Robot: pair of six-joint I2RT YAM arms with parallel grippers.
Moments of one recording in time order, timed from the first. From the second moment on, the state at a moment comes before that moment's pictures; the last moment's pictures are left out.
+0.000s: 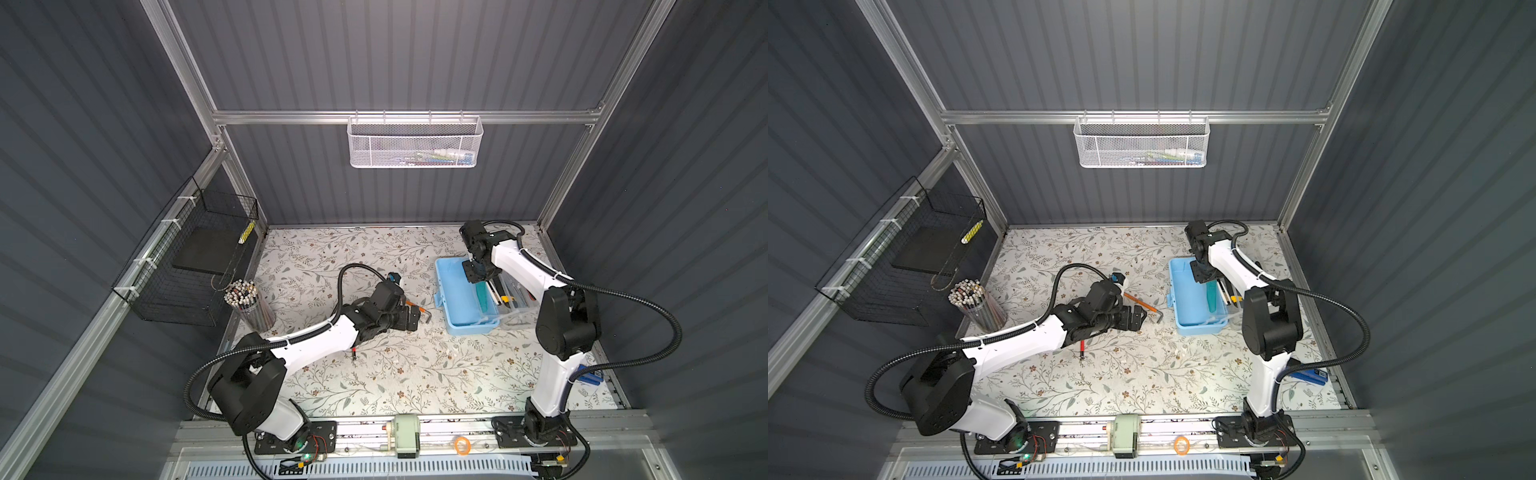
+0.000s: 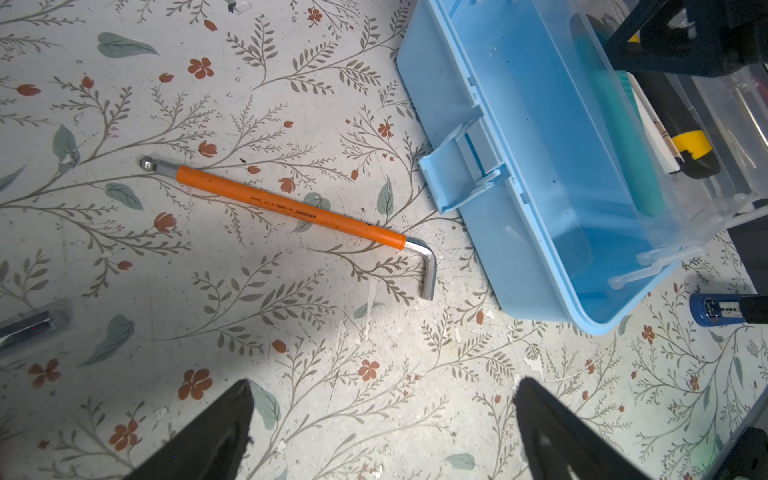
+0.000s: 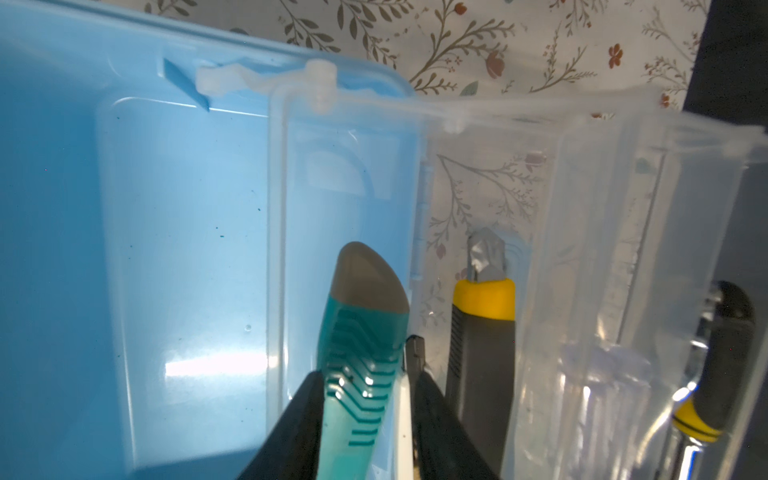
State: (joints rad) left arm -0.82 1.50 0.92 -0.20 -0.03 -0.51; right arm 0.32 1.93 1.62 -0.99 0.32 0.08
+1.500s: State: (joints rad) left arm -0.66 1.44 0.84 -0.37 -0.22 -0.63; right arm 0.52 1.55 1.25 -0.51 0.05 0.01
